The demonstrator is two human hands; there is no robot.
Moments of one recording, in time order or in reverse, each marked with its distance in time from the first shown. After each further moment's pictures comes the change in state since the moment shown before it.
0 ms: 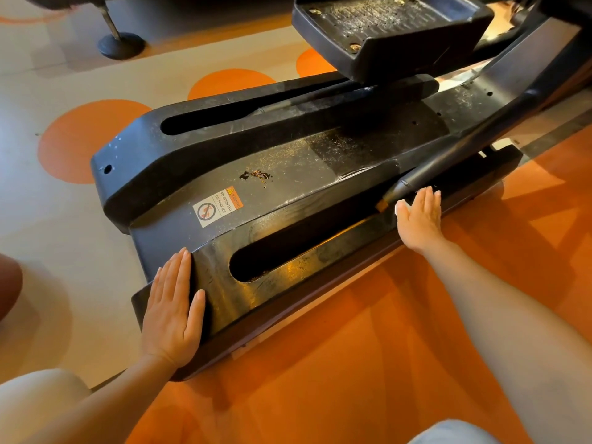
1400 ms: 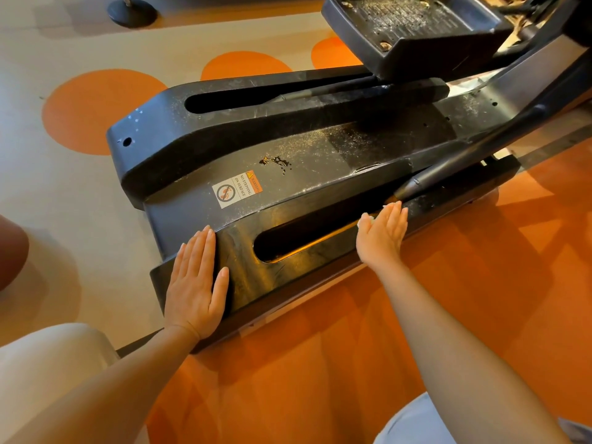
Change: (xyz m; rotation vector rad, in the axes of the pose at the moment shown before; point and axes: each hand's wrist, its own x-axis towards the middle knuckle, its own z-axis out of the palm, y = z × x) left_hand 0.002 0.001 -0.002 -0.021 -0.019 0.015; right_hand -0.082 -0.092 0.043 0.026 0.024 0.046
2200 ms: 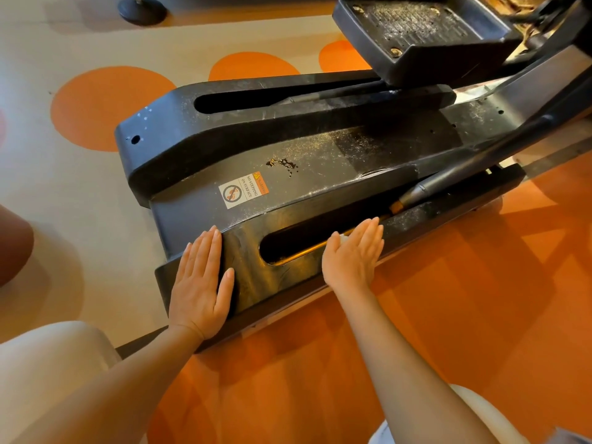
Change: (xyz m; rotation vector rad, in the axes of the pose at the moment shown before) left_hand 0.000 -0.001 -0.001 -0.004 -0.013 -0.005; right_hand -0.058 -0.049 0.025 -0.058 0.020 0.015
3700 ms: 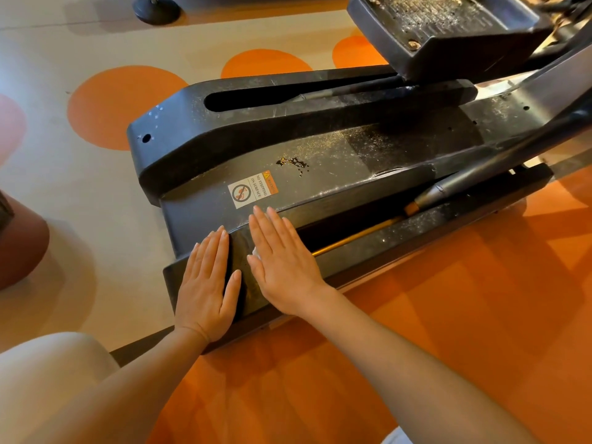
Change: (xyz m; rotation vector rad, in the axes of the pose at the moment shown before) left_hand 0.000 0.000 0.001 0.011 0.015 0.009; right_hand -0.033 -0.064 0.026 -0.308 -0.152 -0.934
